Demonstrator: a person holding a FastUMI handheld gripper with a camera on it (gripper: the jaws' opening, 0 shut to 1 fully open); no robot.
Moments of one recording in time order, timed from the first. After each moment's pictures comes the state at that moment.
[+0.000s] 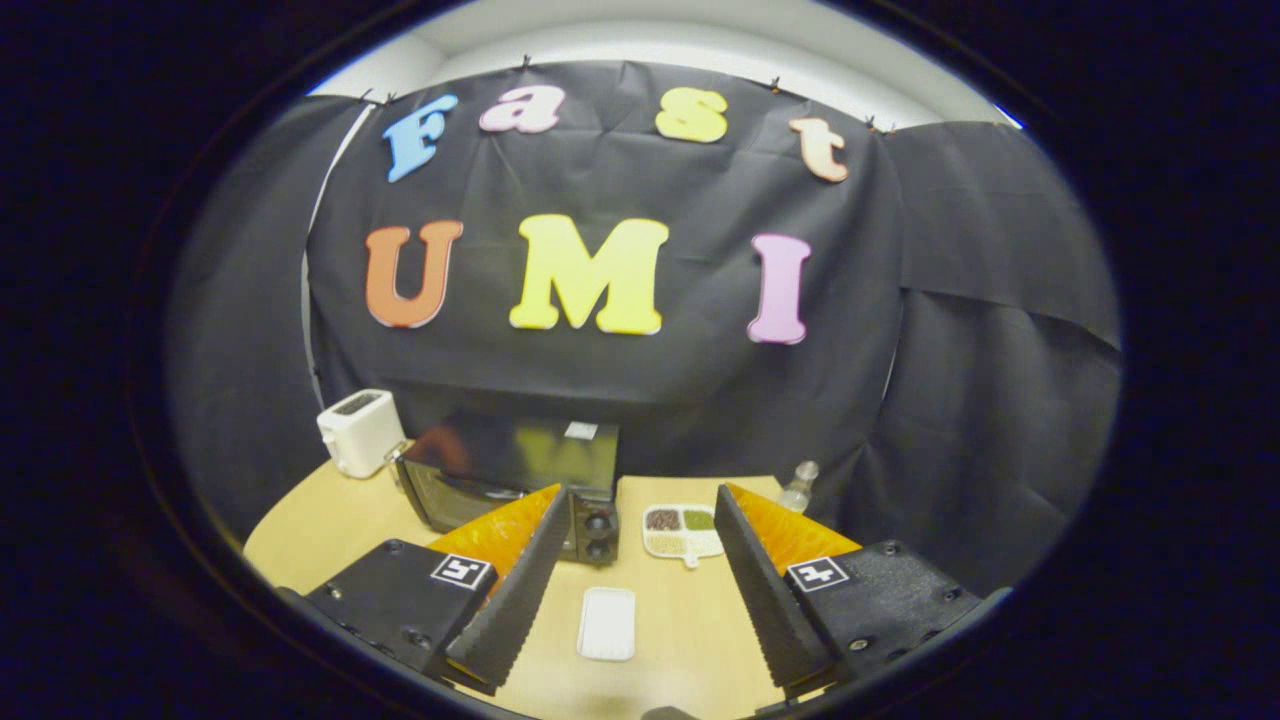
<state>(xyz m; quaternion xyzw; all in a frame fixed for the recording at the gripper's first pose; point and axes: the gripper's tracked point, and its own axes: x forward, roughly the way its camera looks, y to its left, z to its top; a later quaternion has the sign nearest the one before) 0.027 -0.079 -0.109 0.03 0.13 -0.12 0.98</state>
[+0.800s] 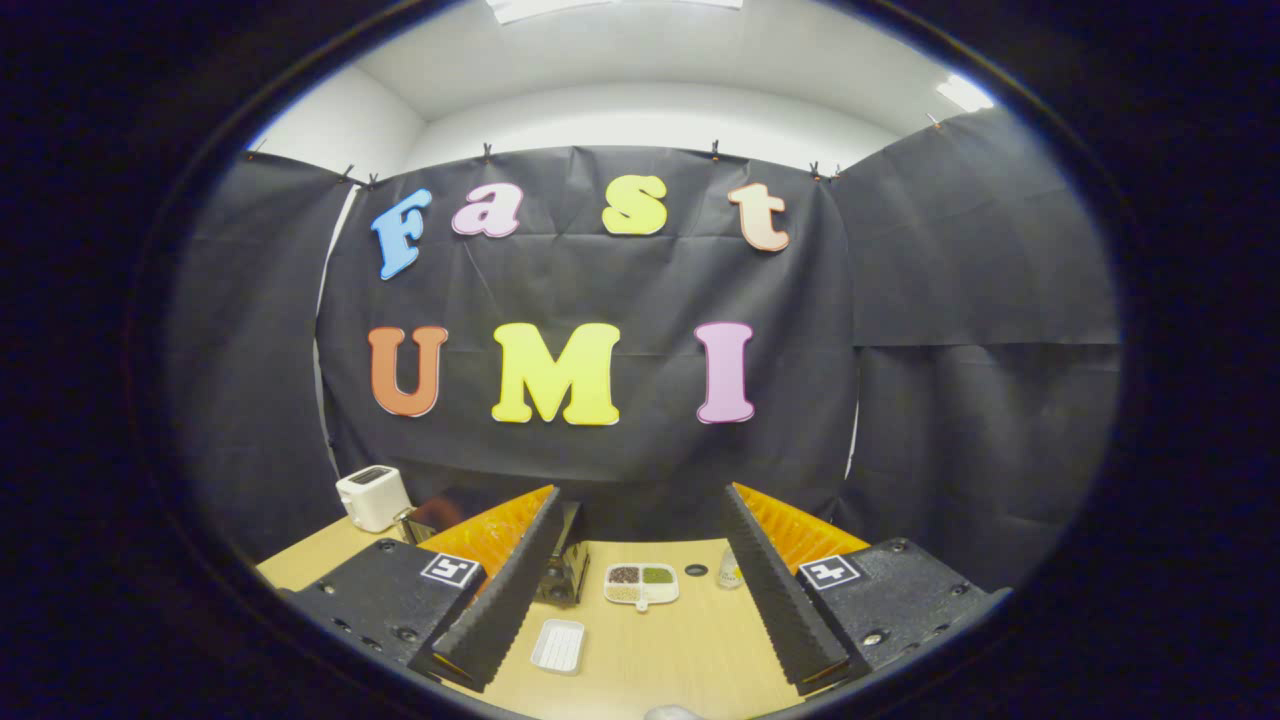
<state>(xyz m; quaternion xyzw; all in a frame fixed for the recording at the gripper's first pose) -0.065 -0.169 -0.039 0.05 0.03 -0.11 0.99</state>
